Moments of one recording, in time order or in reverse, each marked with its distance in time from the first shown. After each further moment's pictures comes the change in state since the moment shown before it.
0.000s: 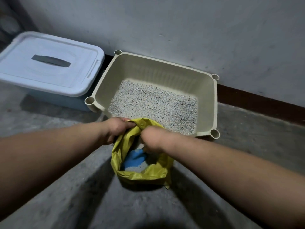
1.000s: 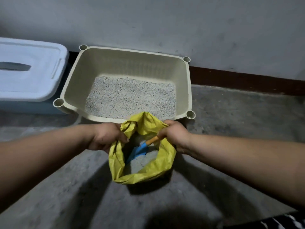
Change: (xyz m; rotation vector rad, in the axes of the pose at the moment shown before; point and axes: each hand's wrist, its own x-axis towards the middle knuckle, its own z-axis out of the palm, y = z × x) left_hand -0.026 0.000 0.038 0.327 -0.325 -0.090; right_hand -0.057 0.061 0.096 1.765 0.478 0.511
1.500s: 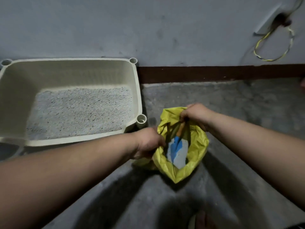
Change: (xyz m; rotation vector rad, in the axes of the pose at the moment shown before) left_hand 0.056 0.118 0.194 0.112 -0.173 0.162; right_hand -0.029 -0.018 -0.206 -0.366 0.388 0.054
